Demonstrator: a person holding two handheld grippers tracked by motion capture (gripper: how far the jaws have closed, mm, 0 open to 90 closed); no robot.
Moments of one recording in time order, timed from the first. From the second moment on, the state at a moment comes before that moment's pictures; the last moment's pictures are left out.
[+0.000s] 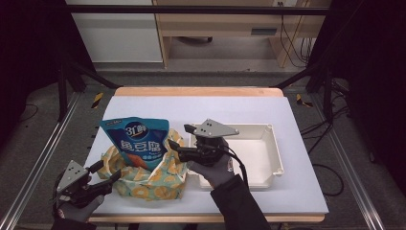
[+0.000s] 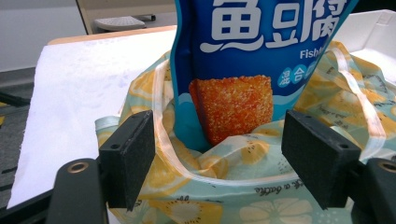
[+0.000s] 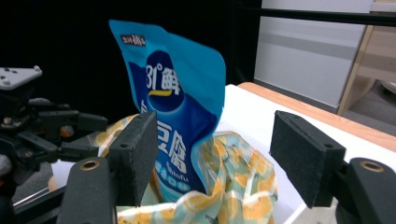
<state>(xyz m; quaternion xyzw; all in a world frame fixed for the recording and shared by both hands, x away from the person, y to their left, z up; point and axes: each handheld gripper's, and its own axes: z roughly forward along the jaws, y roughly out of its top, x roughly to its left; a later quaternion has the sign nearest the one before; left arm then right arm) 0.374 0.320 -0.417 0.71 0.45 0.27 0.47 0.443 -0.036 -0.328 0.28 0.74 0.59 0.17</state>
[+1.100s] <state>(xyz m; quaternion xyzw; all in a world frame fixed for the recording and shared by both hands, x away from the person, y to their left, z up) 0.374 0.327 -0.420 0.70 0.45 0.27 0.48 0.475 0.014 -0.297 0.25 0.76 0.58 0.17</state>
